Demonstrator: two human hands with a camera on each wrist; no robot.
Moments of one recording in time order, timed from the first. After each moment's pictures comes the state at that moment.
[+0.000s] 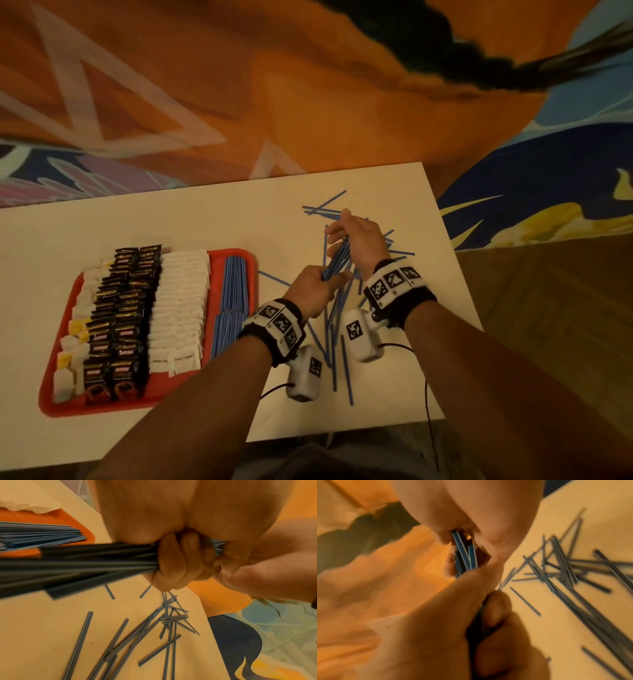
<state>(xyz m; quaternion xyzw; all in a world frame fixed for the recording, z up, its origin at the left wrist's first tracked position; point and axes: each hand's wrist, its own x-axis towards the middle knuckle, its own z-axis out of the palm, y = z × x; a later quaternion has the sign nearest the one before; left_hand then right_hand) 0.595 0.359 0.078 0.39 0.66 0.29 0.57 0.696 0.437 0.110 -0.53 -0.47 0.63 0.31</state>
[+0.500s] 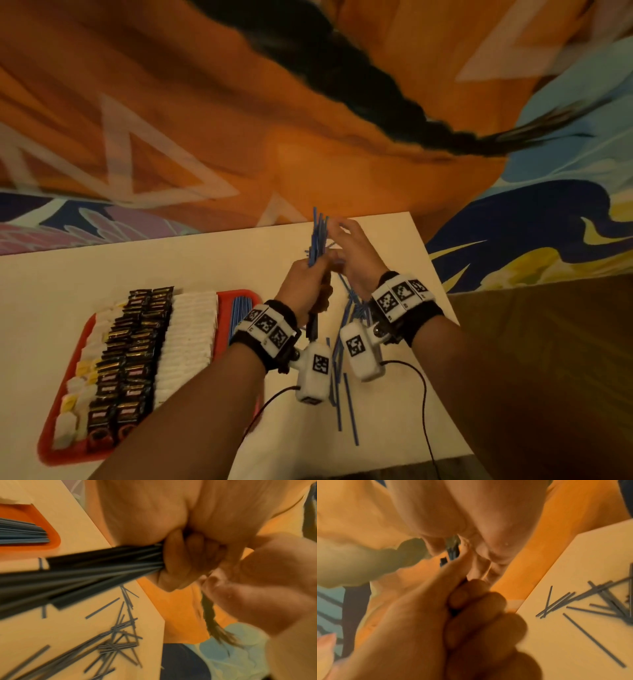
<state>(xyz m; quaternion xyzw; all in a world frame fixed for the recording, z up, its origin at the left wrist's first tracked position) 0.582 0.375 0.164 0.31 0.58 0.47 0.59 0.684 0.430 0.188 -0.43 -0.45 0.70 0.34</state>
